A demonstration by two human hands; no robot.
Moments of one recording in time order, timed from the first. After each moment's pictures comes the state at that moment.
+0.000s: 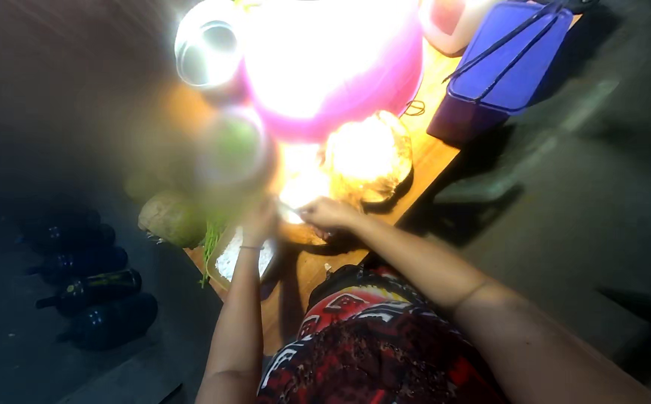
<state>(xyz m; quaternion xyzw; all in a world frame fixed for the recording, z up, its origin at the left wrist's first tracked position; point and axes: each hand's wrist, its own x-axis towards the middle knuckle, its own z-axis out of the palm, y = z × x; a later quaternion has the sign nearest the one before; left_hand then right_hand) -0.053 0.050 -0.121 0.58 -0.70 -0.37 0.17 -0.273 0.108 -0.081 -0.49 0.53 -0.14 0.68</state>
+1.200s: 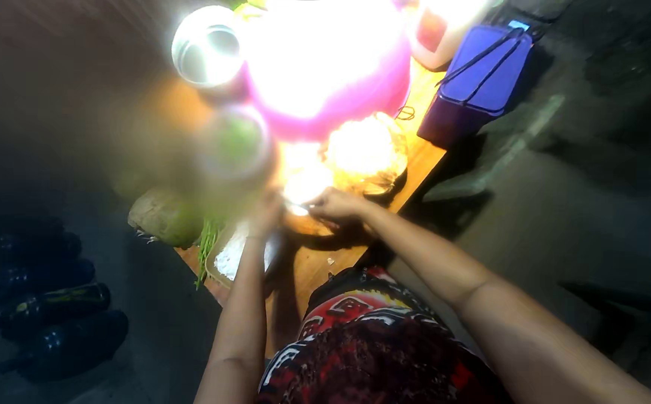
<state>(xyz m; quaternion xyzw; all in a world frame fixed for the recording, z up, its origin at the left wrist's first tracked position) -0.048 0.048 -0.126 0.54 -0.70 -0.42 0.21 -0.265 0.118 -0.083 -0.53 0.54 -0.16 0.63</state>
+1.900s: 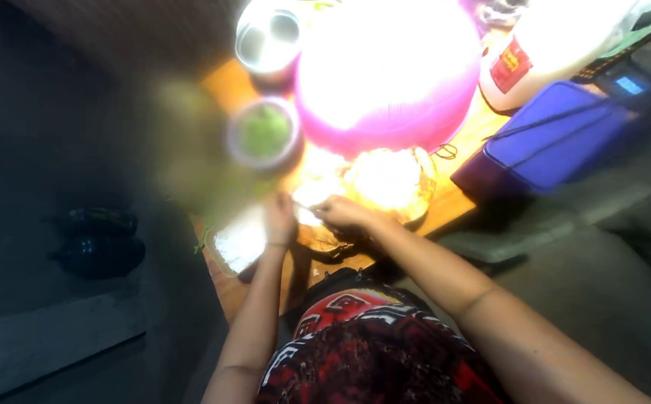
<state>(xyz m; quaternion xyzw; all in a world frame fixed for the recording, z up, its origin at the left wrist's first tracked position) -0.117 0.088 -0.090 0.75 -0.56 -0.29 0.19 -0.301 0.072 -0.091 -0.67 0.47 -0.05 0.57</state>
